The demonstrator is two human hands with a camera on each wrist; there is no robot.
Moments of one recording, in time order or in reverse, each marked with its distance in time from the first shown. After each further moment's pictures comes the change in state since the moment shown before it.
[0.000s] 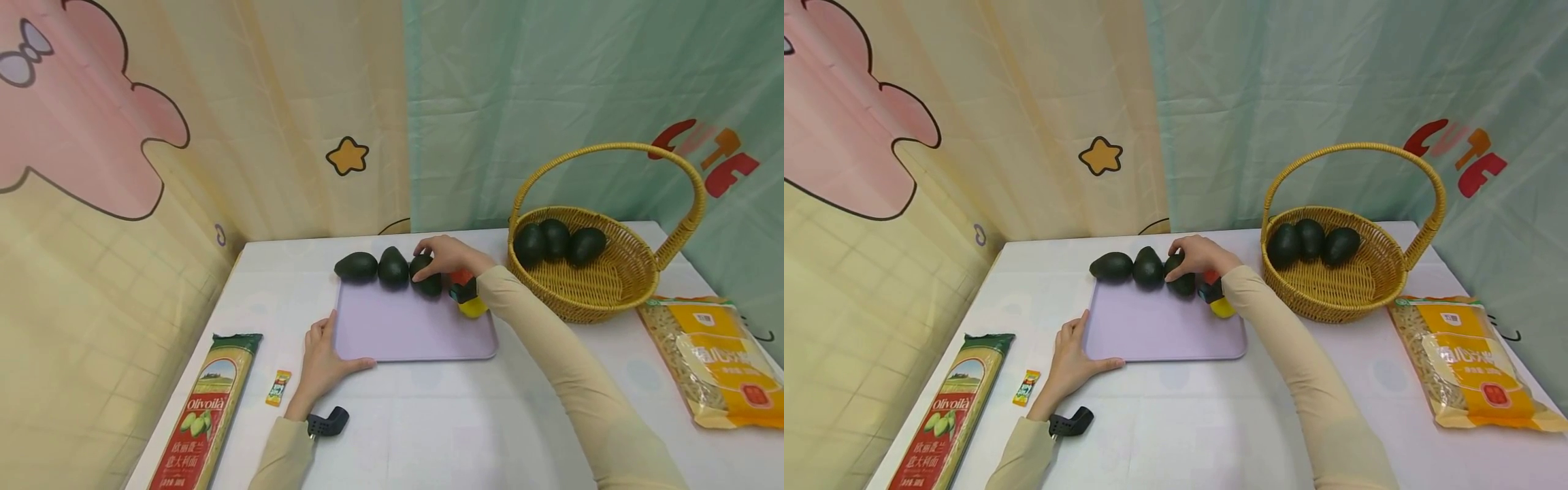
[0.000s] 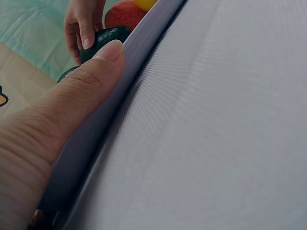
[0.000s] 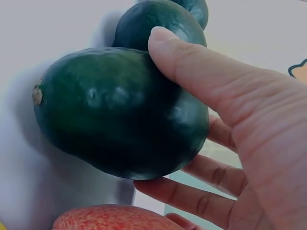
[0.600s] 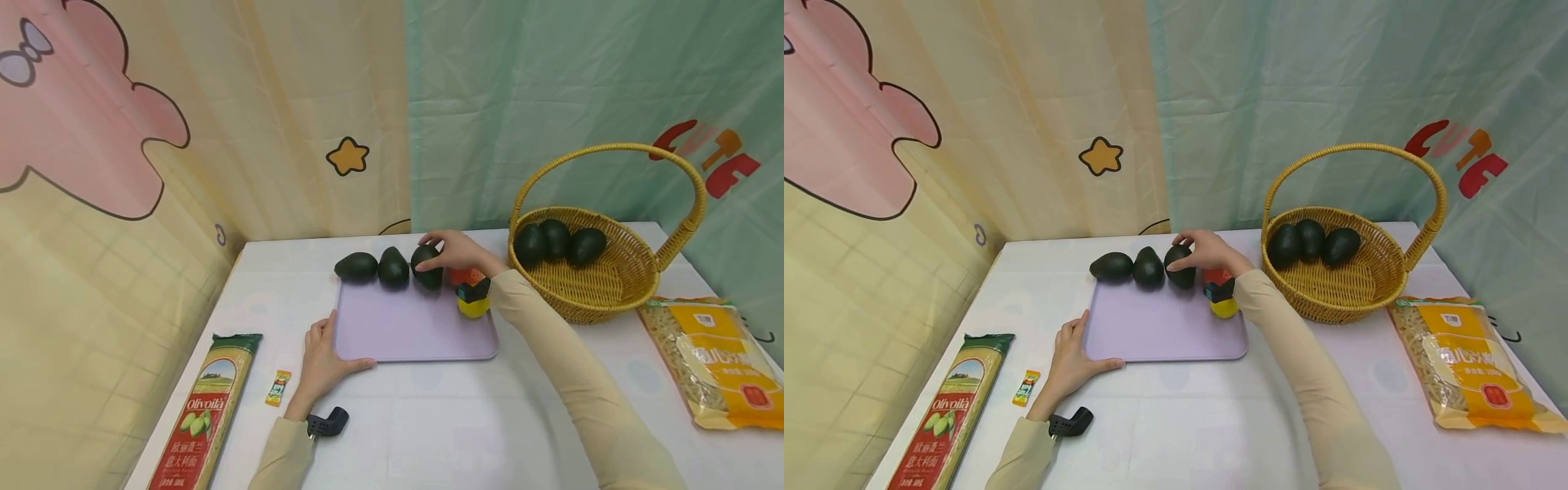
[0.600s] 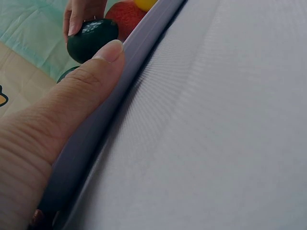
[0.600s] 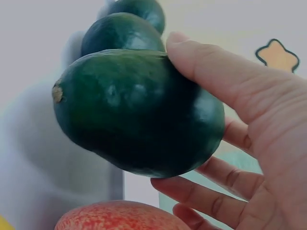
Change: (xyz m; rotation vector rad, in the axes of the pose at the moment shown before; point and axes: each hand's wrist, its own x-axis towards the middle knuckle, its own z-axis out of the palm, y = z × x) left_hand 0.001 -0.002 0.001 0.000 0.005 0.007; right_hand -0.017 0.007 -0.007 0.178 0.143 0.004
